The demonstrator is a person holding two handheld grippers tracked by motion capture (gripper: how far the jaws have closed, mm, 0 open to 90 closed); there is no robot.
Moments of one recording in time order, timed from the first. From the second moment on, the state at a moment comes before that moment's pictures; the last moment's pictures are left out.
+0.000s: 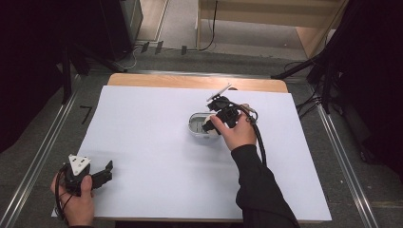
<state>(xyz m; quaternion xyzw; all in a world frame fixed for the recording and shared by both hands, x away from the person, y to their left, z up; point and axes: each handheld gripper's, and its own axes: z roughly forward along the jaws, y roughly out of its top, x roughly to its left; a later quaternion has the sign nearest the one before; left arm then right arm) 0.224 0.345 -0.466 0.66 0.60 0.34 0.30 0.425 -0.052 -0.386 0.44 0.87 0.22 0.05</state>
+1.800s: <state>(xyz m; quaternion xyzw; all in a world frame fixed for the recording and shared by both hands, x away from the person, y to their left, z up) 0.224 0.346 -0.466 0.66 0.60 0.34 0.30 0.443 -0.037 -0.410 0.46 0.86 0.22 0.02</state>
